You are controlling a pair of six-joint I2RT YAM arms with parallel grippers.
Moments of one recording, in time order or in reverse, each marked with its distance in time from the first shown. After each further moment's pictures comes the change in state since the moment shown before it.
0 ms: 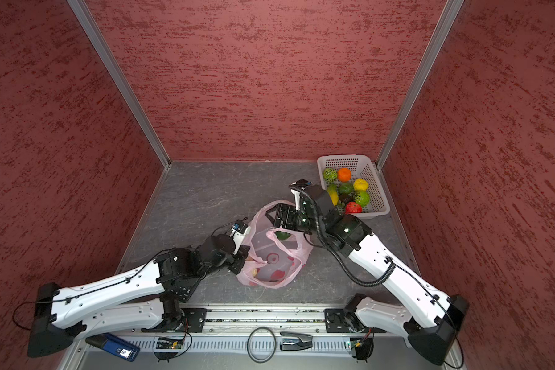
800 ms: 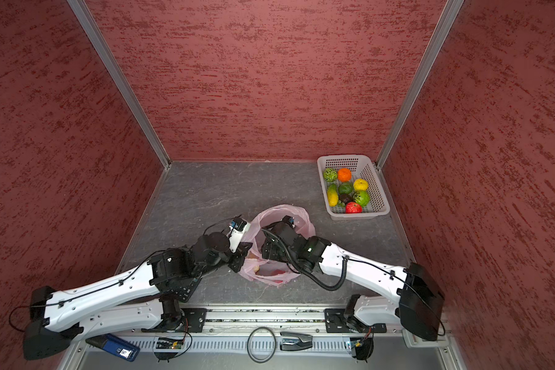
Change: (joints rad) left arm -0.003 -0.039 0.007 0.061 0.028 0.029; right arm 0.210 0.177 -0.333 0.172 0.239 0.212
